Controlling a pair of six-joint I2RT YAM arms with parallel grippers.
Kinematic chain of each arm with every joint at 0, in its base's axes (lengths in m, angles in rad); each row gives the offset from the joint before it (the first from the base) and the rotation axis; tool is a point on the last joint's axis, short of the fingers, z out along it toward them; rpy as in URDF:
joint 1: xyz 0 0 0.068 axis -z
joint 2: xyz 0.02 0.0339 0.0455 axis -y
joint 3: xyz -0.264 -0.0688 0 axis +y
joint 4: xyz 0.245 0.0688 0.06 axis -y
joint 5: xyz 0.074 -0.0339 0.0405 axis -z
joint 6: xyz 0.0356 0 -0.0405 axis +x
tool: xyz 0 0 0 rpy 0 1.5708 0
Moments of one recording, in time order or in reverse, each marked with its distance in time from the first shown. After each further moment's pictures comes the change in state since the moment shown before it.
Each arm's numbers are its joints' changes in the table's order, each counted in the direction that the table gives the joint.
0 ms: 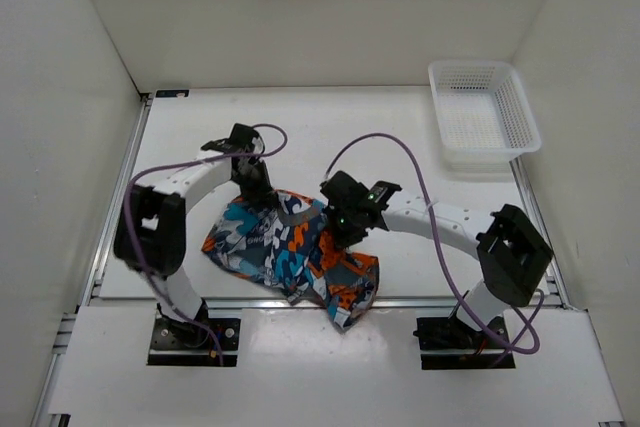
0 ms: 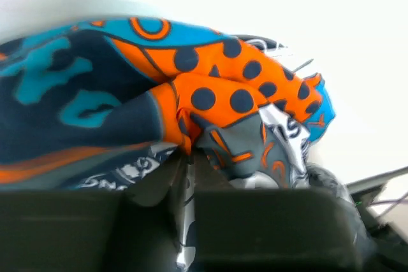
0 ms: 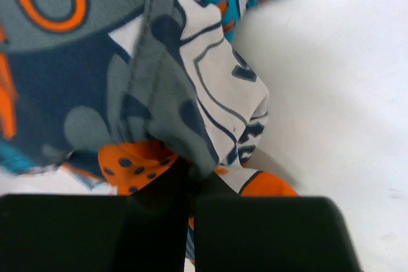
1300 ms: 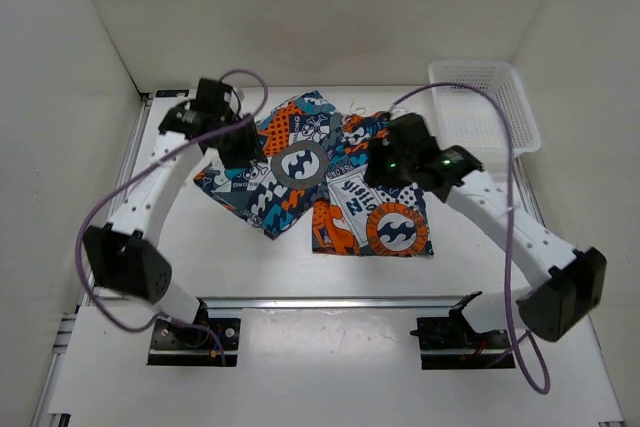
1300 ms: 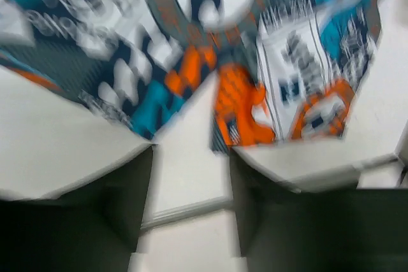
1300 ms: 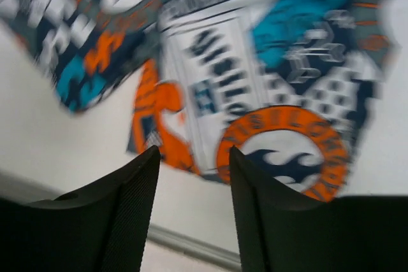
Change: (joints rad) left arm -0.072 0.097 -0.464 -0.295 -0.058 0.119; right arm 0.248 0.222 -0.214 -0.098 0.111 -0.109
